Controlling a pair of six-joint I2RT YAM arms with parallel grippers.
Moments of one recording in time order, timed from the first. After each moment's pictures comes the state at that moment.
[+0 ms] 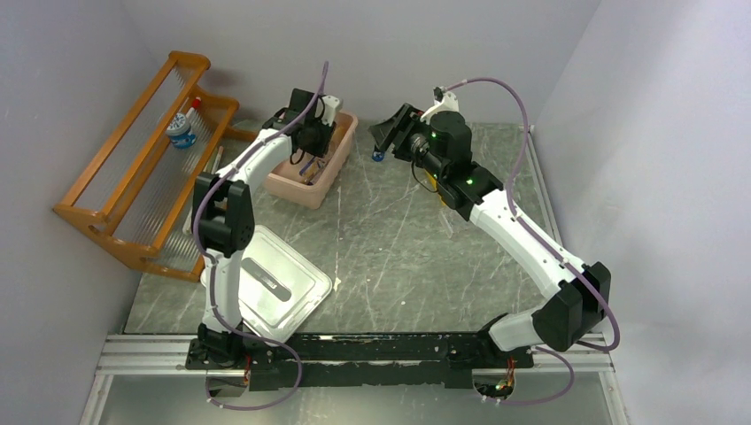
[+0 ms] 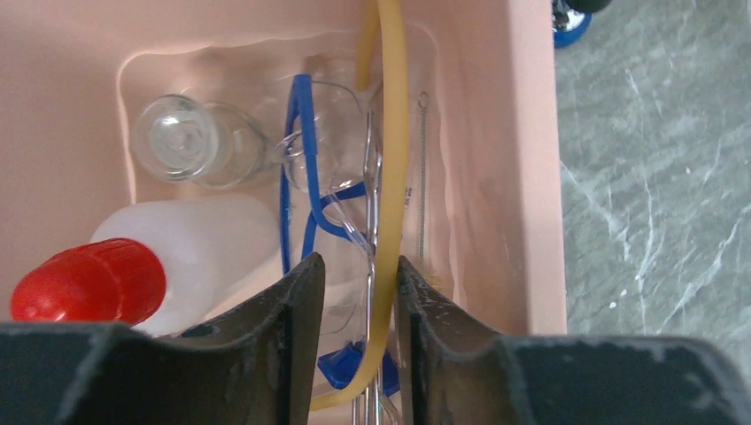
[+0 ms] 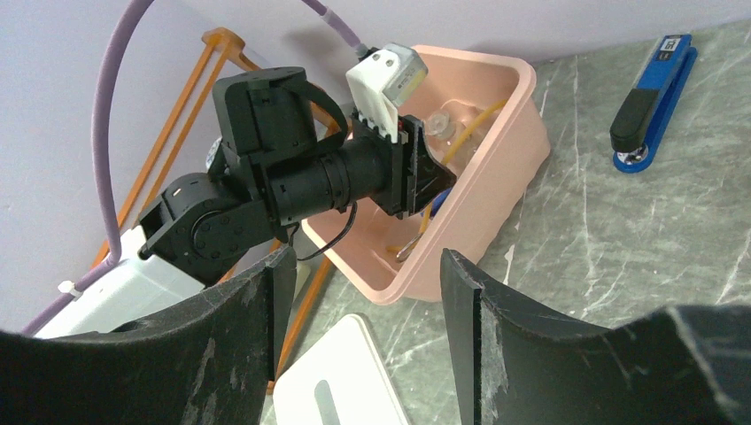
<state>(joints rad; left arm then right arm) -0.35 2.14 1.86 -0.49 0.06 0.14 0.58 1.40 1.33 -0.08 0.07 0.69</state>
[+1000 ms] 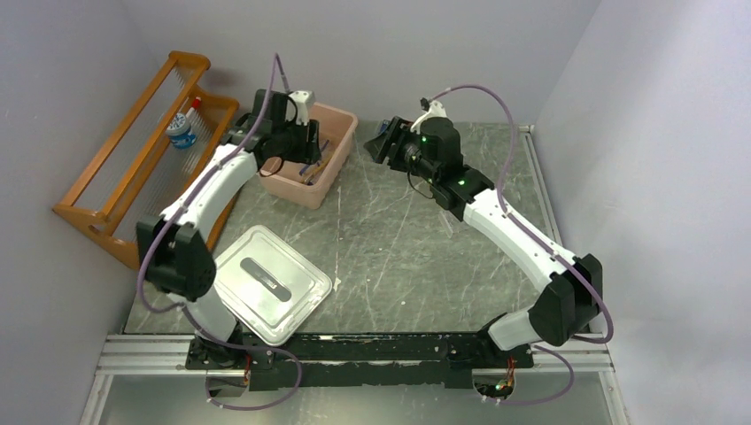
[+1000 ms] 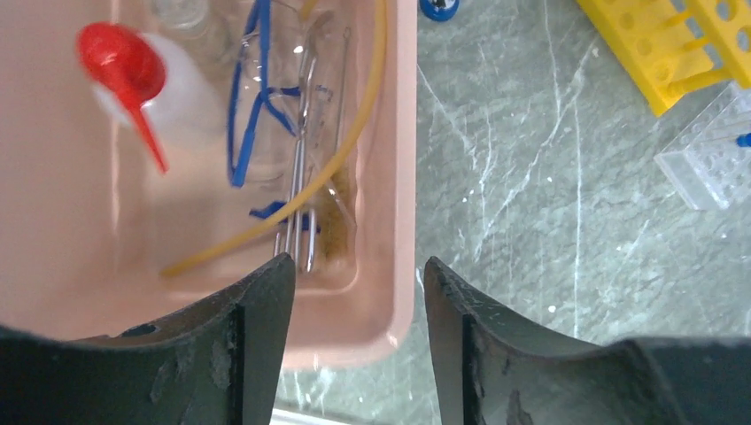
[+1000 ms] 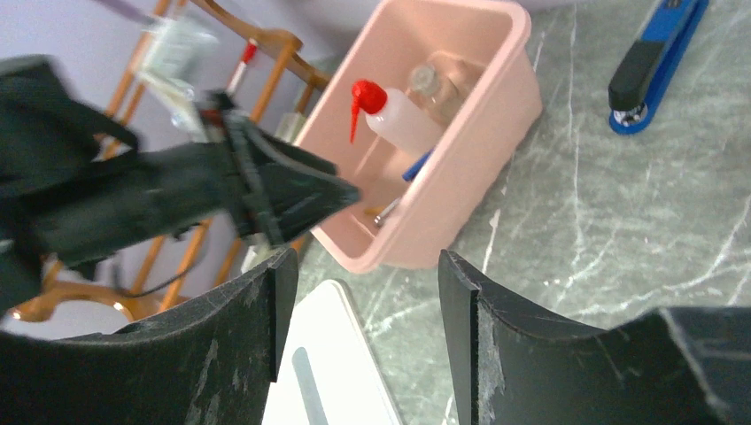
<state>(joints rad) -0.32 1.76 1.61 -0.56 0.17 -0.09 0.58 1.43 1.30 -0.10 0.01 0.66</state>
